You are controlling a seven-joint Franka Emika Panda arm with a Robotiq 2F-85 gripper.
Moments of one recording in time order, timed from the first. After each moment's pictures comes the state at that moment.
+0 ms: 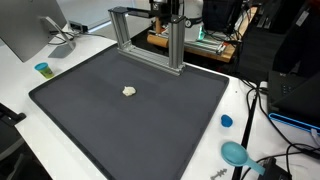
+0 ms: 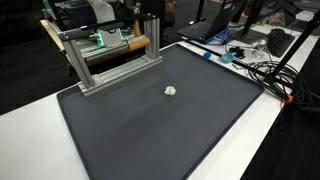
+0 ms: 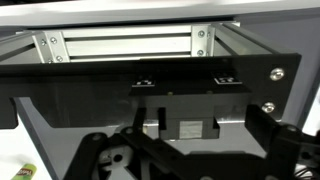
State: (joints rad) arm -0.03 -0.75 0.03 -2.74 -0.02 2.15 0.08
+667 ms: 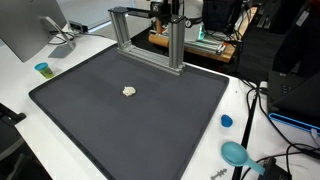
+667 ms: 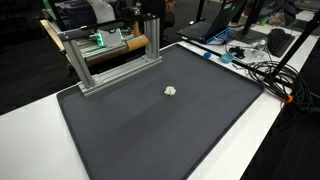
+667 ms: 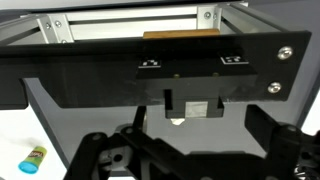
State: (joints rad) arm -0.04 -0.76 0.04 -2.74 -0.04 2.21 0.09
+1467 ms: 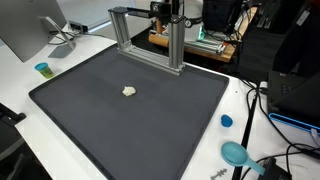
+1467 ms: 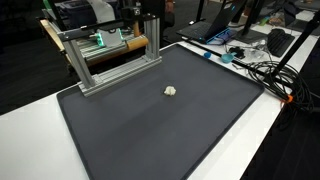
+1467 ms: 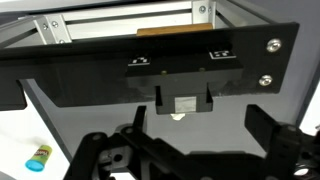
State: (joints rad) arm -0.04 -0.77 0.07 -2.74 -0.04 2.22 0.16
